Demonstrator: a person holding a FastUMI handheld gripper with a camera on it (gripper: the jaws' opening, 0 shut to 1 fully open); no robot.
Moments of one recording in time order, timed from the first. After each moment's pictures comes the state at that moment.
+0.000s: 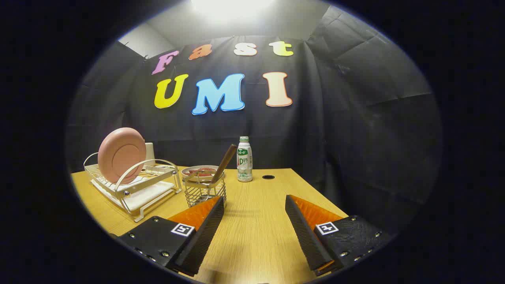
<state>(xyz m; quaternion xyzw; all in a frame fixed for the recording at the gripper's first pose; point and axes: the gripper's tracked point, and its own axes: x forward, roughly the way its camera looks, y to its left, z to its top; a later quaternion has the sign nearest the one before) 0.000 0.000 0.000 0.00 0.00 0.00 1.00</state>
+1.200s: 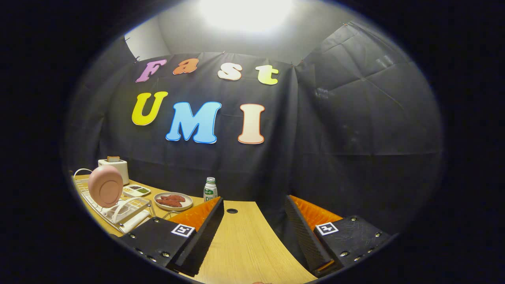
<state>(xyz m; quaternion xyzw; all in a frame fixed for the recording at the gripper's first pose) -0.055 -0.050 0.167 -0.06 -0.06 -0.10 0.99</state>
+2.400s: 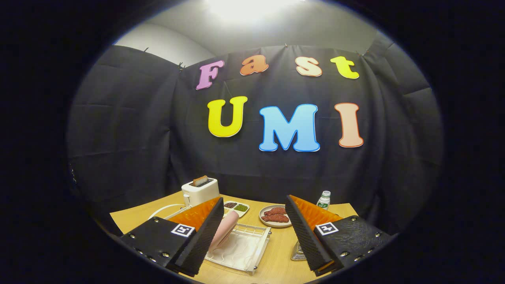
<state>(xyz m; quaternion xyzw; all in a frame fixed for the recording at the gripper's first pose) -0.010 0.264 0.252 -0.02 0.02 0.16 0.99</state>
